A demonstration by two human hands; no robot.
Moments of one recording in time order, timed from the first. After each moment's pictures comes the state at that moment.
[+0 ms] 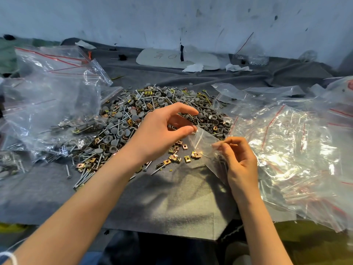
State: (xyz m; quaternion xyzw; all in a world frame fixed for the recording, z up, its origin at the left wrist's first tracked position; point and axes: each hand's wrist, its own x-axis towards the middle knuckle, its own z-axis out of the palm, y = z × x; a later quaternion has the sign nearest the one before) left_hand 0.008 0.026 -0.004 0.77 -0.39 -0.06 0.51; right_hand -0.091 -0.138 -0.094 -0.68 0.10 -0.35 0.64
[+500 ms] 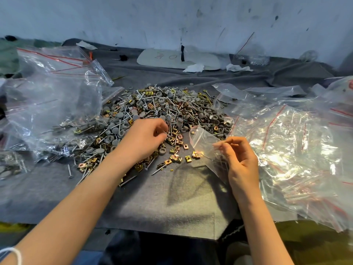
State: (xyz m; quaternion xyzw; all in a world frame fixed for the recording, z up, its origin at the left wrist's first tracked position) left_hand 0.046 0.039 -0.039 0.90 -0.32 0.00 0.28; right_hand -0.092 -0.138 -0.093 -0.68 0.10 -0.34 0.64
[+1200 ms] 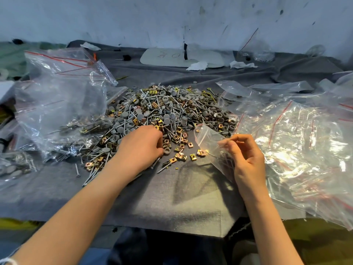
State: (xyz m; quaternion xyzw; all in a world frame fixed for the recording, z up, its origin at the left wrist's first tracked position) left_hand 0.031 0.053 -0.038 0.95 -0.31 0.00 0.08; right_hand -0.091 -0.139 -0.095 -0.69 0.10 -0.35 0.63
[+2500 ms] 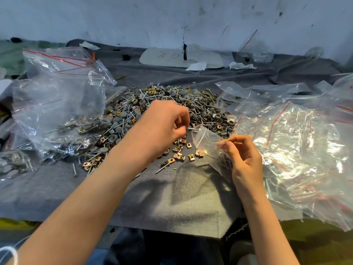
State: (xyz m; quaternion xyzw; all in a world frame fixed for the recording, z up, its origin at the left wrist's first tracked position) left_hand 0.005 0.027 0.020 0.88 -0.40 0.04 0.25; right_hand -0.090 -0.138 -0.094 -0.68 0.09 -0.35 0.63
